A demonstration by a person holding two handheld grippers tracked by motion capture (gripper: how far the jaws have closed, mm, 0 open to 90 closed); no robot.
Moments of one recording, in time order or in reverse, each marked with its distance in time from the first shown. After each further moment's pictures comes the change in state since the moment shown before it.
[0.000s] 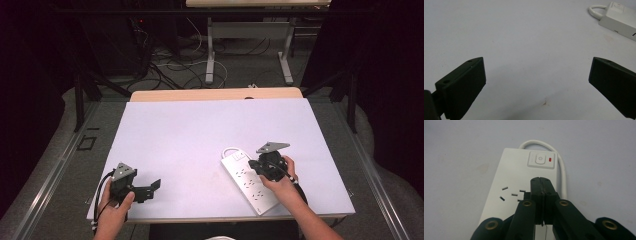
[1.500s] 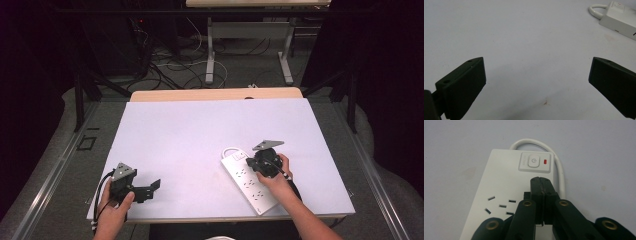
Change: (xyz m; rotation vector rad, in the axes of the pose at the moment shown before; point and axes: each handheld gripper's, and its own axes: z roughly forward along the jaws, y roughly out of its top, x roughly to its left) left arm 0.001 0.000 0.000 0.004 0.002 0.003; right arm -0.007 0.000 0.024 0.012 -0.013 0.028
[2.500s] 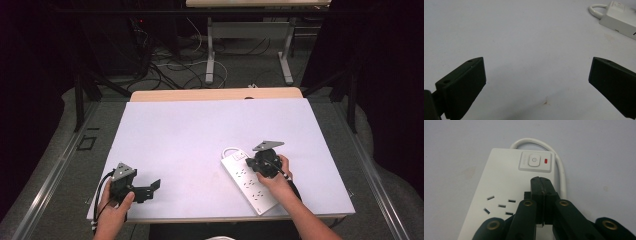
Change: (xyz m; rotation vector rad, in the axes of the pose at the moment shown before) left arm 0.000 0.000 0.000 0.005 0.000 0.003; right arm -0.001 -0.003 0.003 -0.009 0.009 -0.002
